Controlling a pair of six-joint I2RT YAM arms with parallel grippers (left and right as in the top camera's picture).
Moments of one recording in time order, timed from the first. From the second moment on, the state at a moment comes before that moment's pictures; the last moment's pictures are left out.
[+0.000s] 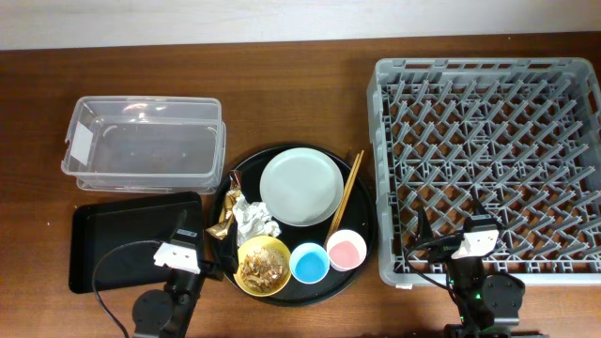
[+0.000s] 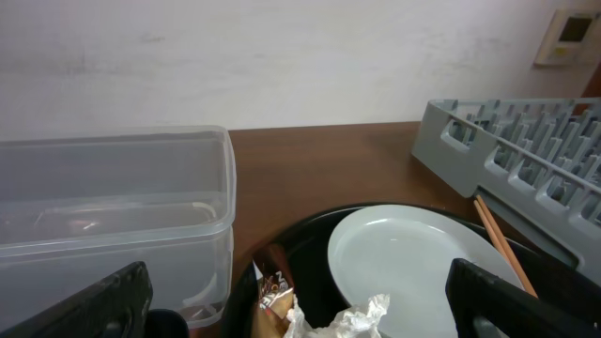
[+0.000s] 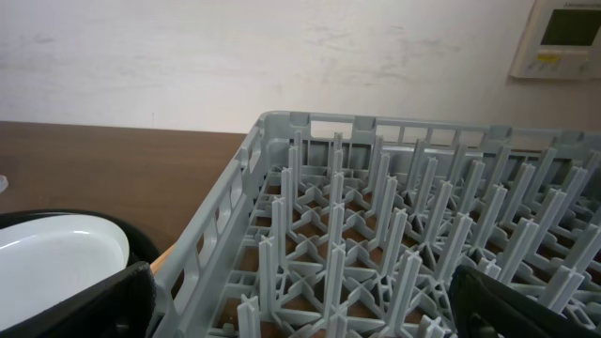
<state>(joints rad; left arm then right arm) -0.16 0.02 0.01 -0.07 0.12 -0.07 -0.06 0.01 0.01 -0.06 -0.13 -0.03</state>
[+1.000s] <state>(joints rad) -0.16 0.02 0.03 0.07 0.54 -0.10 -0.06 0.01 0.02 -0.02 -0.57 0.26</state>
